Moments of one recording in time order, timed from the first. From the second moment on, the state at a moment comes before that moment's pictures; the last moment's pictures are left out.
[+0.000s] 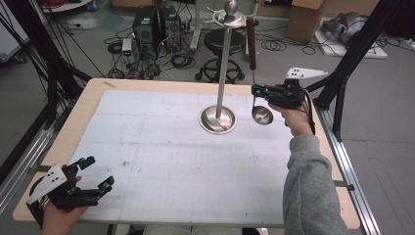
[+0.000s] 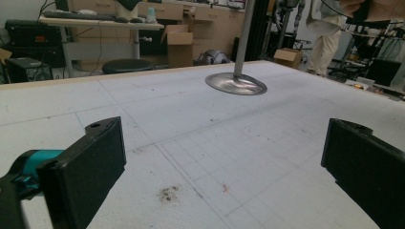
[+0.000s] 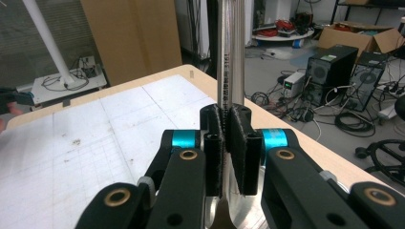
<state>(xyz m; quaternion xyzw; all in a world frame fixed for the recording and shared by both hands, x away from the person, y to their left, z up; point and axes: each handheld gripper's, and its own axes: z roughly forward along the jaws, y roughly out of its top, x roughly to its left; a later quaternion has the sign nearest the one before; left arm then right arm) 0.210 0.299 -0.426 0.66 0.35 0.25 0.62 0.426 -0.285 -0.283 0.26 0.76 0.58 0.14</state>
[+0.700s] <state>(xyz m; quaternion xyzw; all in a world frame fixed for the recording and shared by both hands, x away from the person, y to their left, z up) 0.208 0.301 -0.426 0.66 0.35 0.25 0.62 0.434 -0.265 -0.287 0.26 0.76 0.57 0.16</state>
